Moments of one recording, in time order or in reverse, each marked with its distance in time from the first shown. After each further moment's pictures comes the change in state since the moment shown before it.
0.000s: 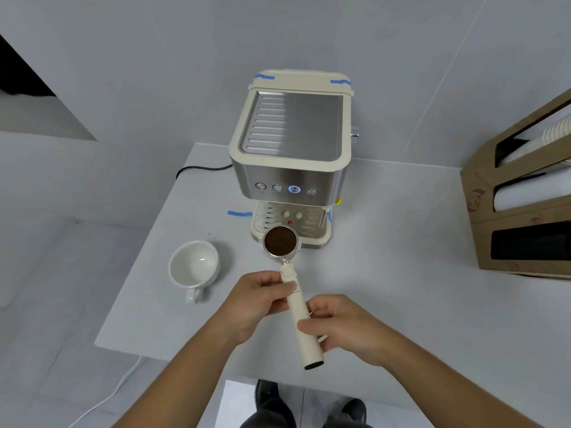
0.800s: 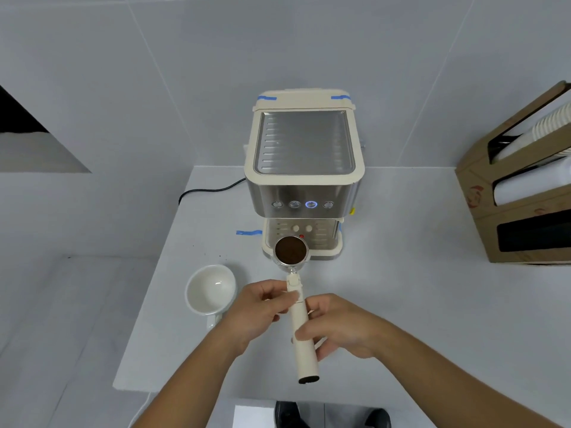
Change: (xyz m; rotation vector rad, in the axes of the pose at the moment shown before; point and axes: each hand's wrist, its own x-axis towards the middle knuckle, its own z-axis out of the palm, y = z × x) left_hand 0.001 0.025 -0.048 0.384 -0.024 0.051; right_hand 0.034 -0.032 0.037 0.021 -0.020 0.044
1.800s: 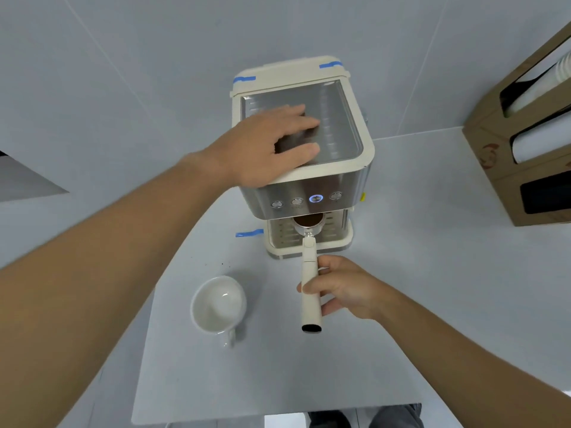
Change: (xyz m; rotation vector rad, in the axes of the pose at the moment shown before) left_hand 0.085 0.207 -0.046 1.099 -0.077 0.936; right_hand 0.059 -0.019 -0.018 0.305 0.176 -0.077
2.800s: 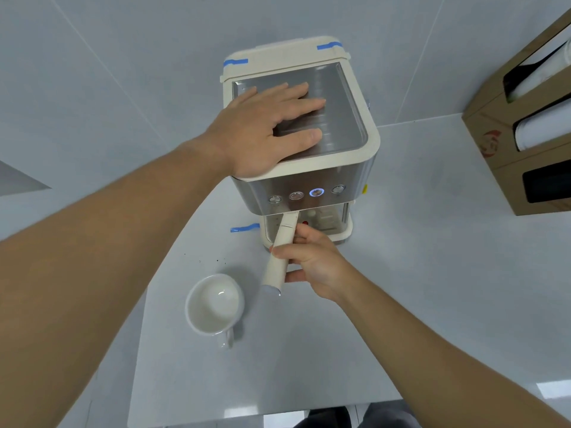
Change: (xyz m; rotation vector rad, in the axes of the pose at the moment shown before) left_hand 0.016 -0.018 0.007 0.100 -0.055 -0.058; right_hand 0.033 -0.021 0.037 0.314 0.039 -0.225
